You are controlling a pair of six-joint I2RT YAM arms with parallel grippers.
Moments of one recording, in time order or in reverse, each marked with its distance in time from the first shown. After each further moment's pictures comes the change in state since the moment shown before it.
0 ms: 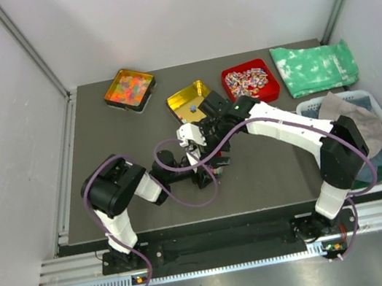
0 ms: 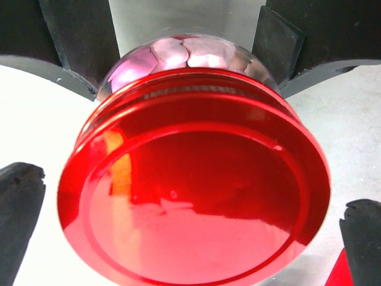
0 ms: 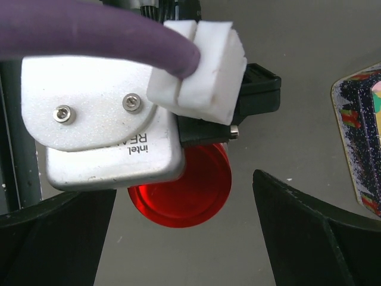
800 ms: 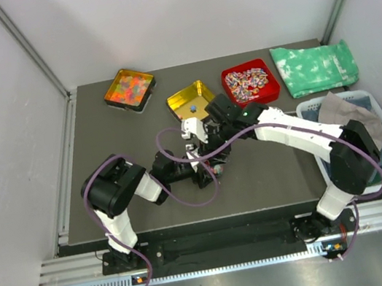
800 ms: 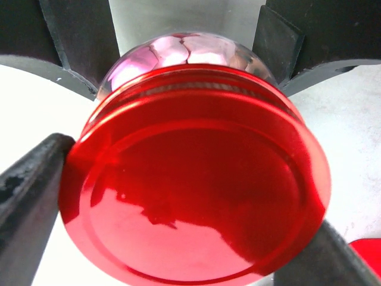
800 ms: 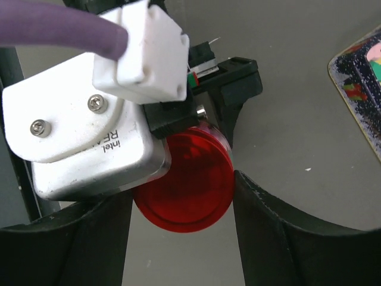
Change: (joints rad) left arm 0.000 0.000 0.006 -0.009 -0.006 -0.001; right arm -0.011 -0.073 -0.123 0.159 0.011 0.216
